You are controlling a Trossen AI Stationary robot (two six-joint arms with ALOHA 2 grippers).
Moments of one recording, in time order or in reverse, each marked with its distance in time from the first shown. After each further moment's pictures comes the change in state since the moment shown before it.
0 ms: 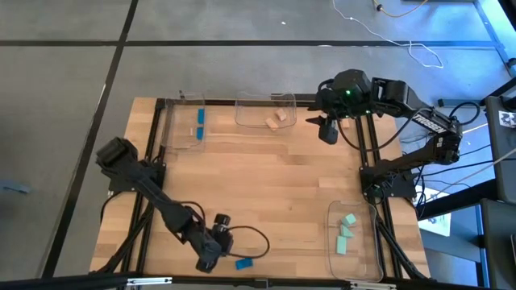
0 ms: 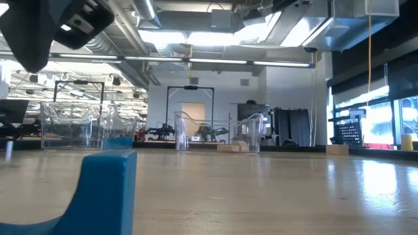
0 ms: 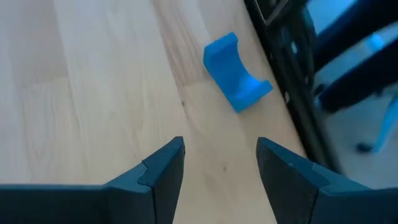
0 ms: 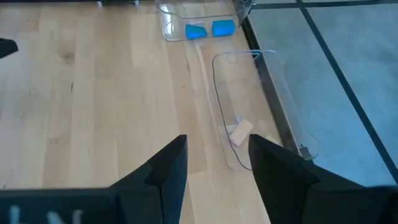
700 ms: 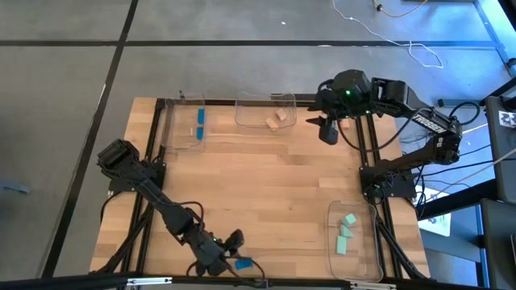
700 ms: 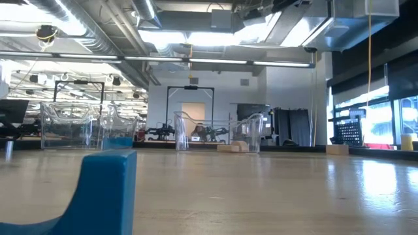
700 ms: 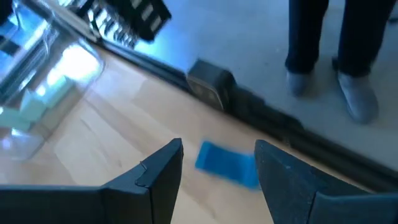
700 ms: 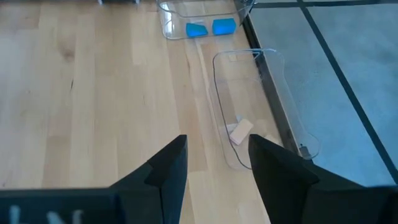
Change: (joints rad) left arm -0.003 0.029 0.001 0.294 0.038 0.818; right arm 0.000 0.000 0.000 -0.006 0.001 -0.008
